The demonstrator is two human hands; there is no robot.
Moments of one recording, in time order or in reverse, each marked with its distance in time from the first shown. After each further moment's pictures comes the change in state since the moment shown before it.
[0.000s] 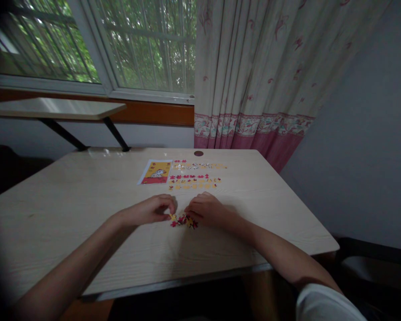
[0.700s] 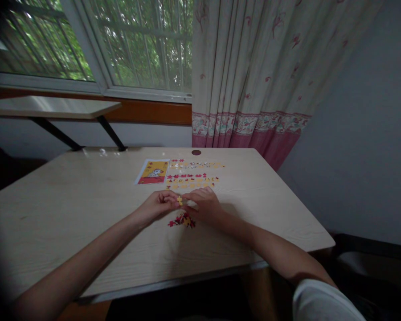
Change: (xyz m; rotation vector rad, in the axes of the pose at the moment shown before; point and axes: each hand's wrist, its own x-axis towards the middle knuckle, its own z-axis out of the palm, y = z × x) left_hand 0.024 0.006 0.035 -0.932 0.431 -0.369; right_hand 0.002 -0.002 0.012 -0.062 0.270 0.247
